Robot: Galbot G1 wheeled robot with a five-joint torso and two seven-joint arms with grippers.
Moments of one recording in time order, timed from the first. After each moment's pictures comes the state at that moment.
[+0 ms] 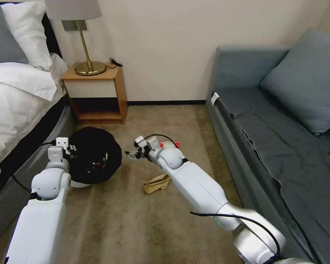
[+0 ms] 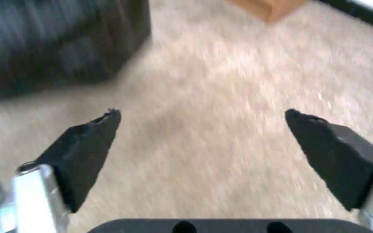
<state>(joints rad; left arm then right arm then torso) 0.97 -1.19 -0.70 -1.66 -0.15 0.52 -0.08 -0.44 1.53 -0.22 0.96 0.17 -0.36 -0.26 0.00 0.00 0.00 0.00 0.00</state>
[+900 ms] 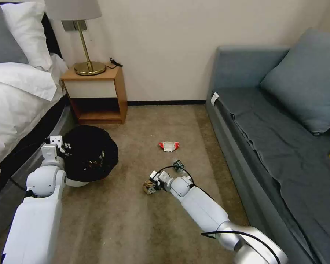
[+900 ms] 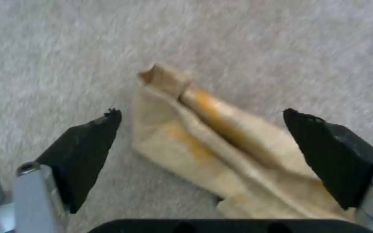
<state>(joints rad) 0.96 -1.19 -0.70 -1.64 -0.16 0.52 -0.08 -0.55 1.56 -0.19 0.72 -0.13 -0.19 -0.34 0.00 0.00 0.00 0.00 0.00</state>
